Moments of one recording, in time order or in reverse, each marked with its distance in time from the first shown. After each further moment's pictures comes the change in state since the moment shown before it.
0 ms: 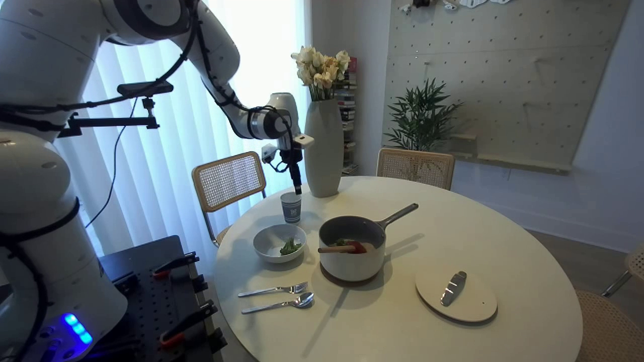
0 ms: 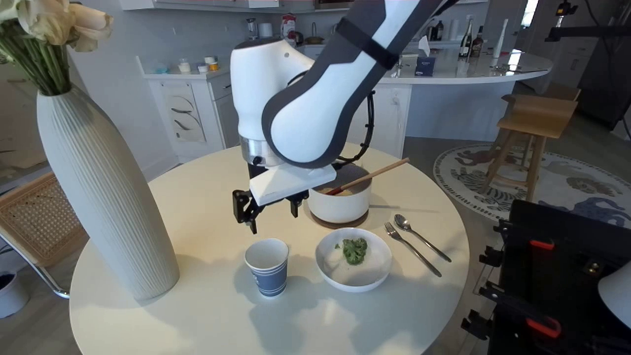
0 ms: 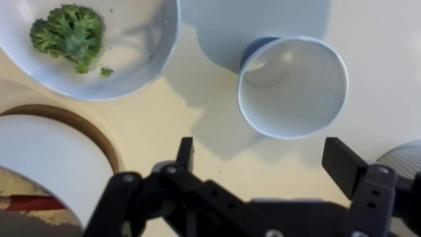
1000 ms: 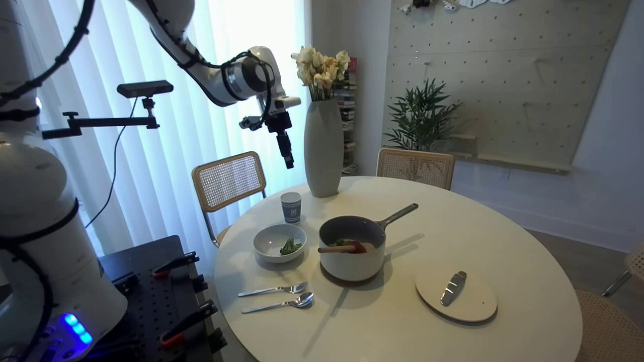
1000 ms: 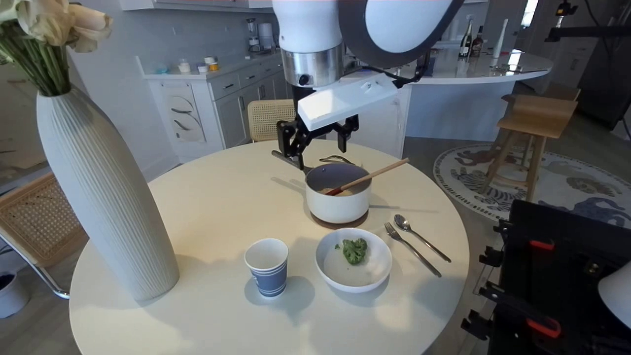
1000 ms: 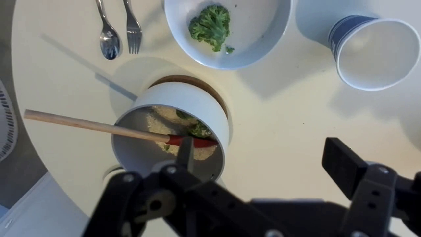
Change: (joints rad) arm -0.041 -0.423 0.010 -0.249 -0.292 -0.248 0.239
